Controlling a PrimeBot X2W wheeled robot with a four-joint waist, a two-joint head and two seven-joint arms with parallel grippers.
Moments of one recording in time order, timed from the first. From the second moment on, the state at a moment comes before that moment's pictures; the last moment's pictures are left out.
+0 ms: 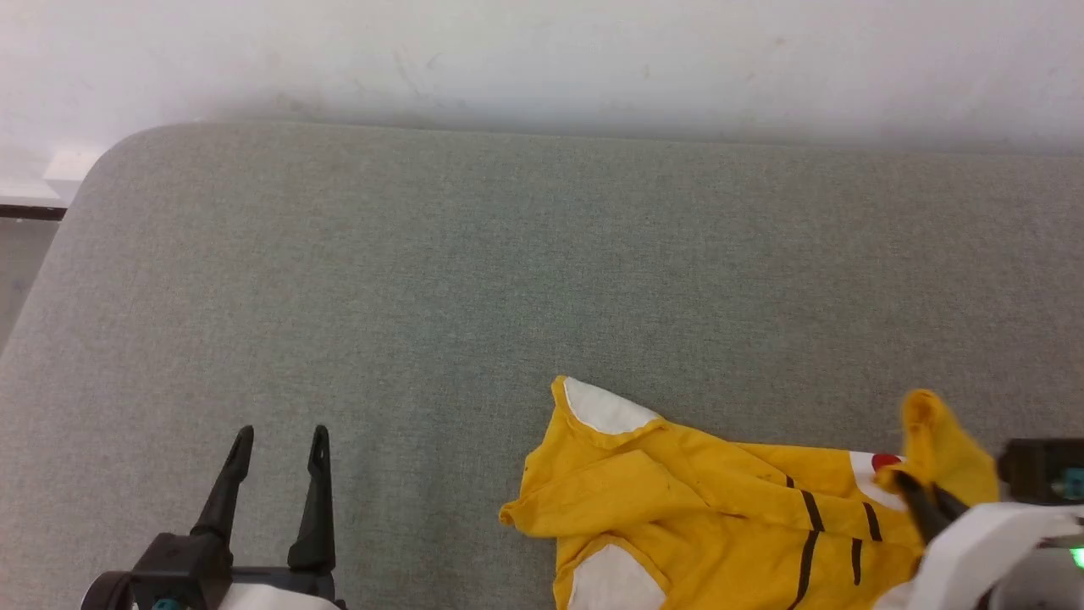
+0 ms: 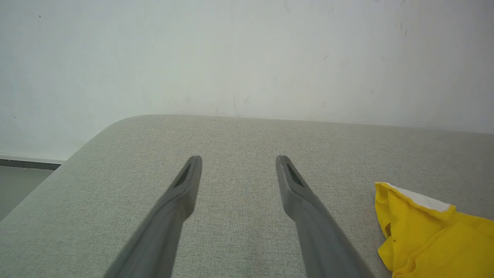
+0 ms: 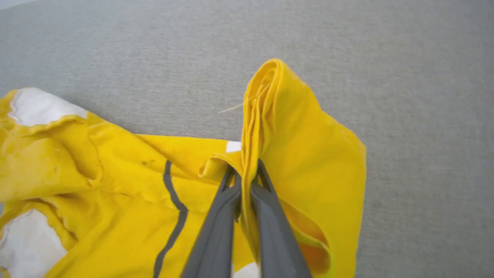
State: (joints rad) left arm 0.15 0.48 -0.34 -0.21 -0.46 0.36 -0.26; right arm 0.17 -0.07 -0.18 -0.26 0.25 0.13 0.61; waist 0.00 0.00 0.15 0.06
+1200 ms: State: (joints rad) left arm 0.10 0.38 -0.33 -0.12 -0.45 0.26 -0.26; right arm -0.16 -0.05 0.46 0.11 0.19 0.13 0.69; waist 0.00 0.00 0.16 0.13
